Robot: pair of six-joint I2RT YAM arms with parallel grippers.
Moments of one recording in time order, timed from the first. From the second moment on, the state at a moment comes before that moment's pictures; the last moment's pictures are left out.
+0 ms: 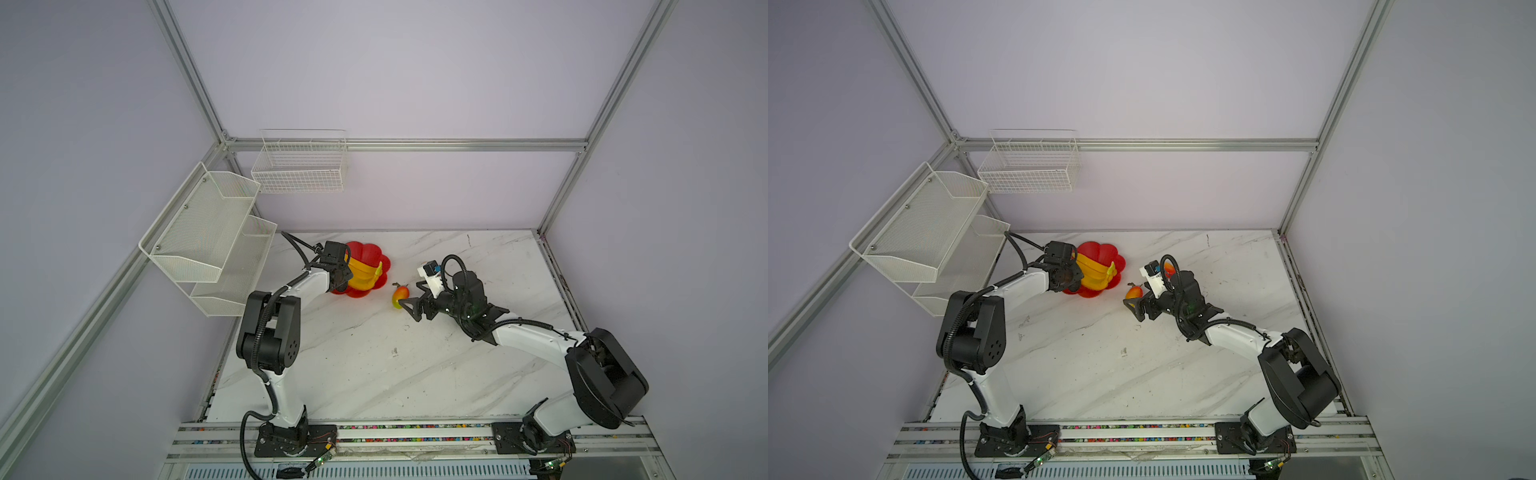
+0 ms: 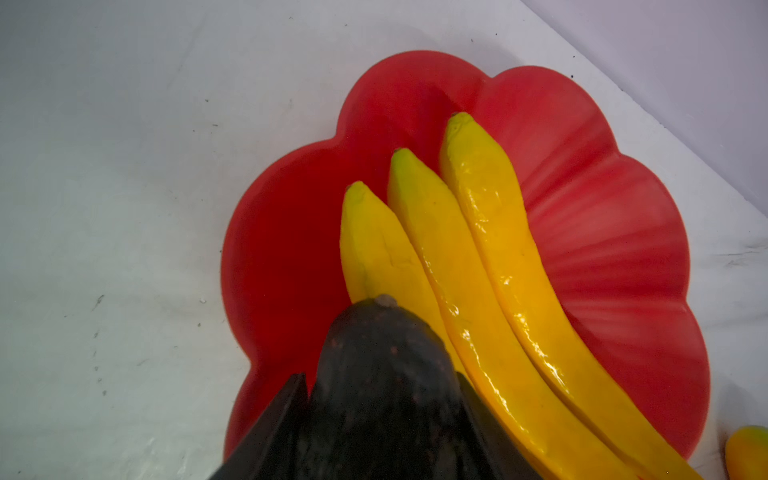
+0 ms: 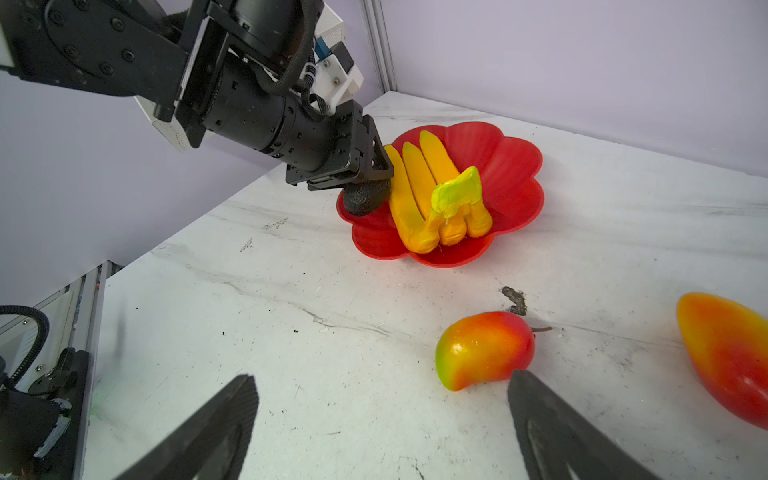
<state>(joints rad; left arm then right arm) -0.19 1.87 1.30 -0.35 -0.21 -0.73 0.62 1.51 0.82 0.35 -0.39 0.13</state>
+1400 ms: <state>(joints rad) -0.62 1.69 1.22 -0.18 -0.07 -0.25 0.21 1.53 0.79 0.21 -0.31 0.47</state>
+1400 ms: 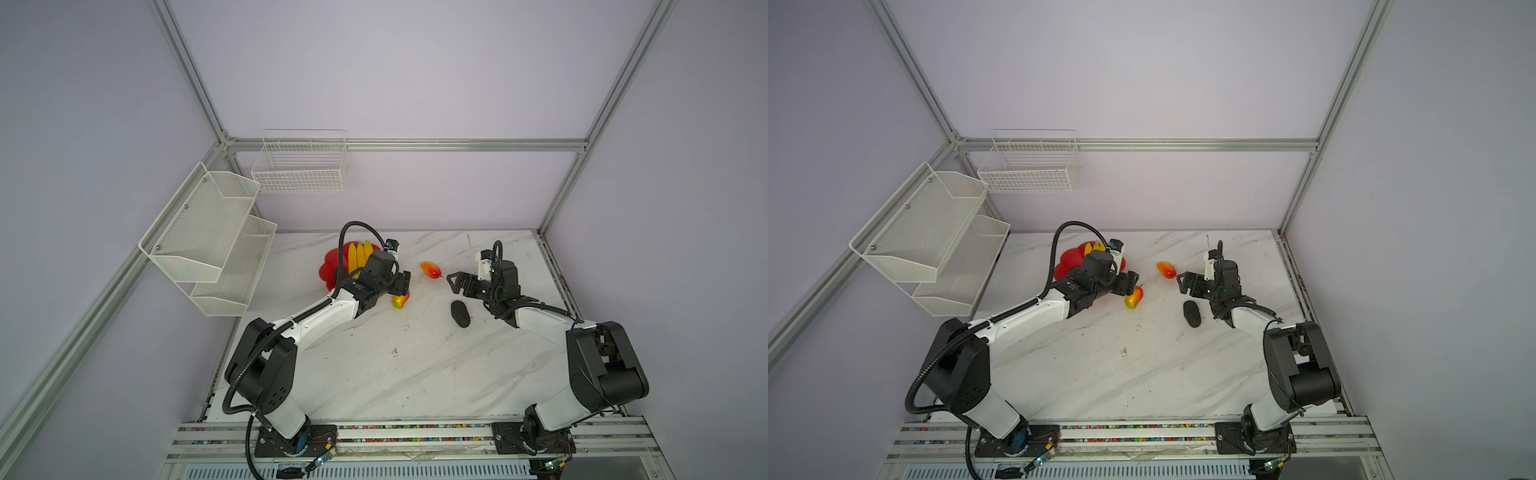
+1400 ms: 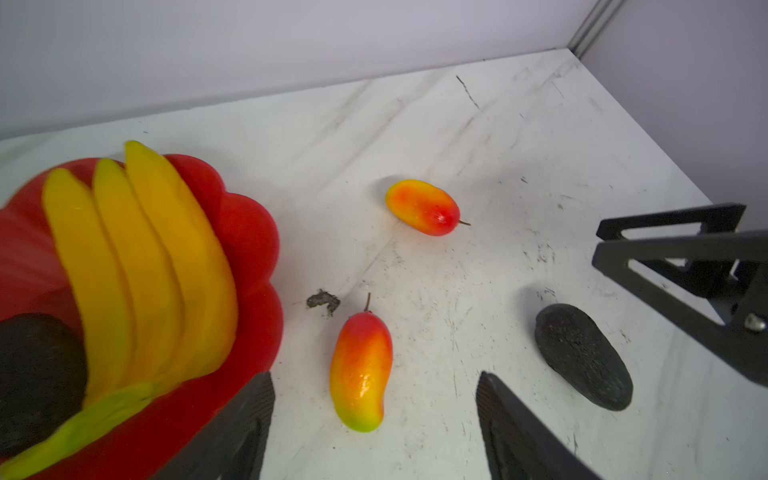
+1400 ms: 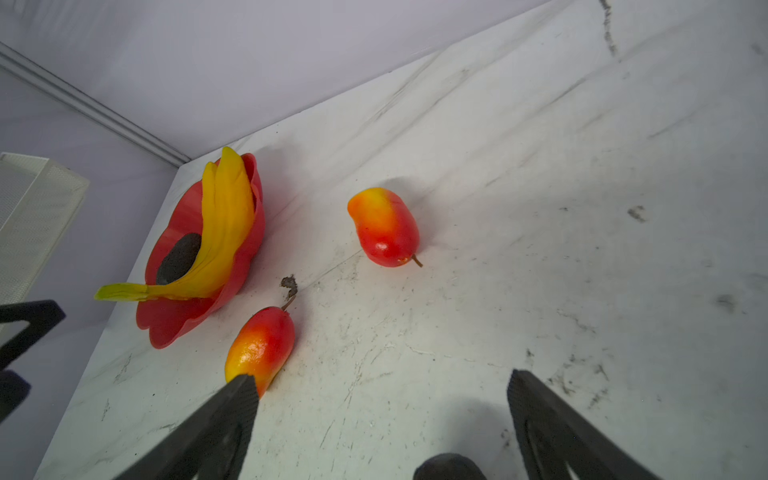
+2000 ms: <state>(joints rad) -0.85 2.03 1.45 -0.14 0.03 -0.52 0.19 0.79 0.44 -0.07 -0.23 0.58</state>
